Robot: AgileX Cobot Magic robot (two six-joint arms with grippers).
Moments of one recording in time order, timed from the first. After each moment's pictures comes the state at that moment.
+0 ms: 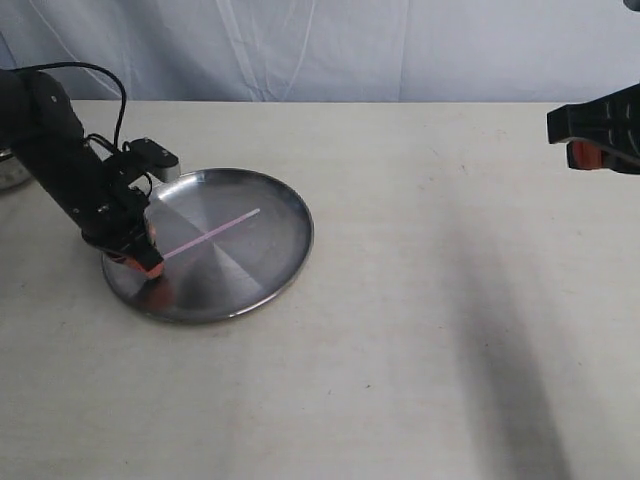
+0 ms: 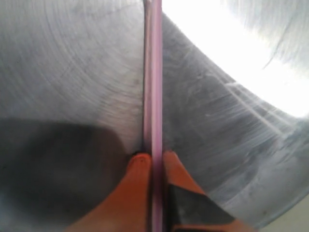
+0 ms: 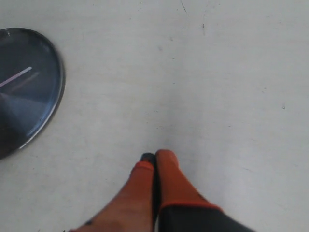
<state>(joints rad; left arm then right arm) -0.03 2.02 -1.21 -0.40 0.83 0.92 0.13 1.16 -0.90 0.29 0.73 -0.18</state>
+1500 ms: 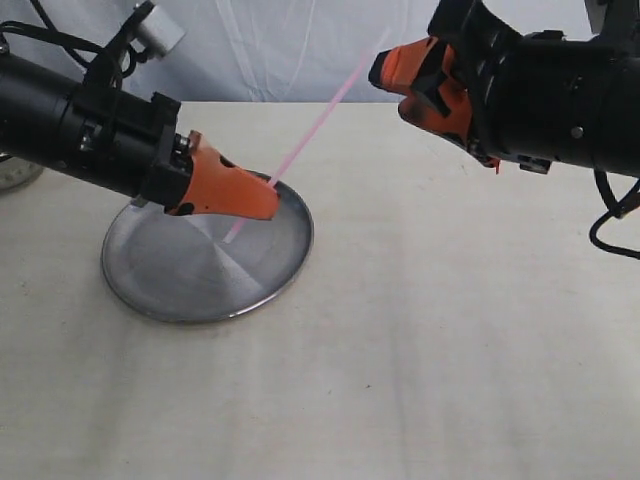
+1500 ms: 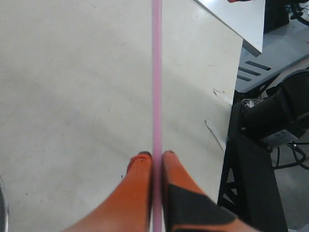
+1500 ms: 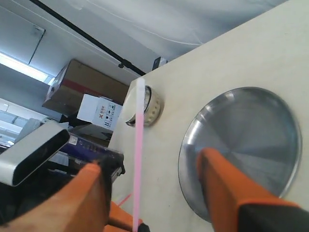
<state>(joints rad) -0.17 1.50 -0.98 -1.20 1.11 1.23 0.44 1.16 -0.72 1.74 0.40 -0.94</state>
